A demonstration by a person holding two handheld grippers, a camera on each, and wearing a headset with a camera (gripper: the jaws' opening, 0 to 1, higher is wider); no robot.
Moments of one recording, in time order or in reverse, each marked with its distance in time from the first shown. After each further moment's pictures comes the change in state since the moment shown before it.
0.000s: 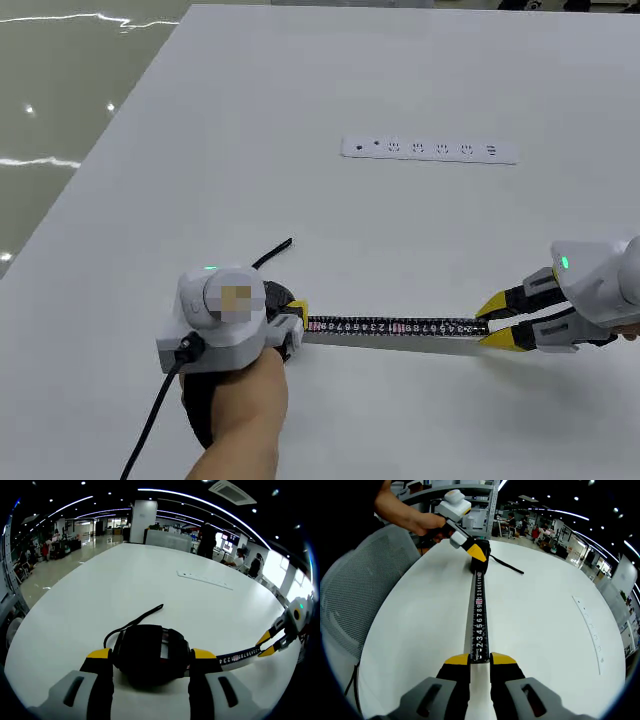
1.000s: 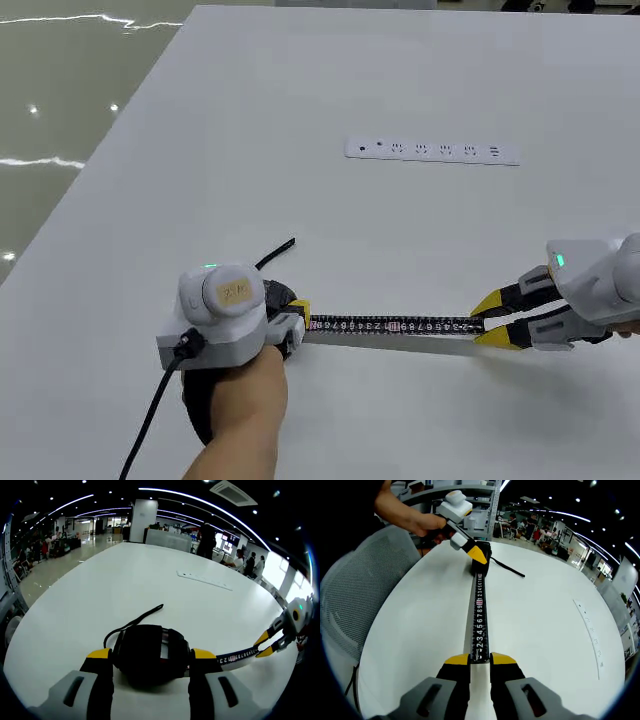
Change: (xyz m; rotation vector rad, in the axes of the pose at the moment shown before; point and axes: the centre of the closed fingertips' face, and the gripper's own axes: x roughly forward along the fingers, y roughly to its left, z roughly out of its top) left arm 0.000 0.001 0.000 -0.015 0.005 -0.007; right arm 0.003 0.000 0.009 -0.013 -0.009 0.004
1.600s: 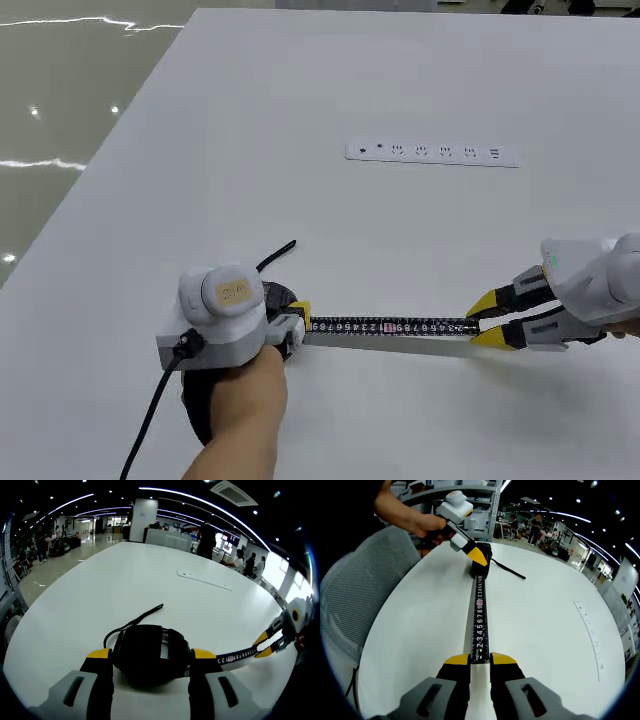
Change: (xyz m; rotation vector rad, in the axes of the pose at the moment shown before) left arm -0.006 -0.003 -0.001 -0.003 0.004 -0.003; right arm 0.003 0.001 0.005 -0.002 -0.006 0.003
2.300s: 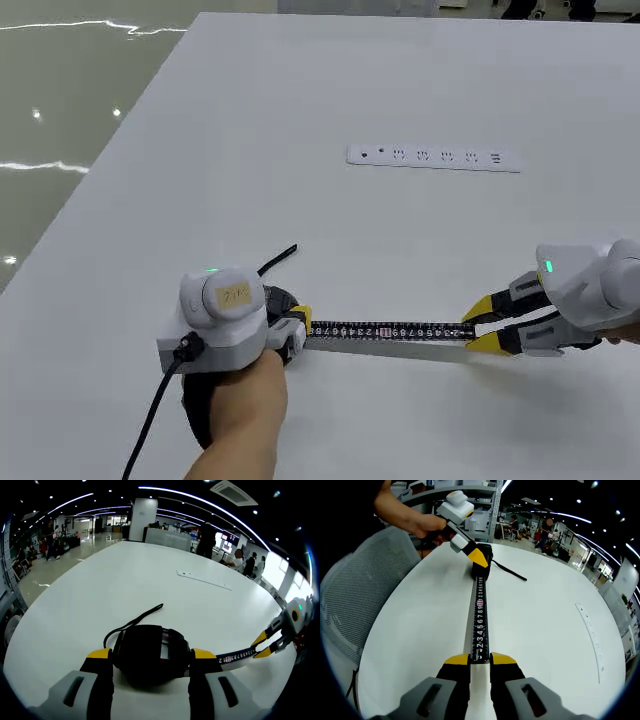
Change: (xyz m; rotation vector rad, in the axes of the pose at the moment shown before) left arm 0.002 0.002 0.001 -0.002 0.006 -0.003; right arm 0.004 -0.001 0.005 -0.001 -0.005 0.004
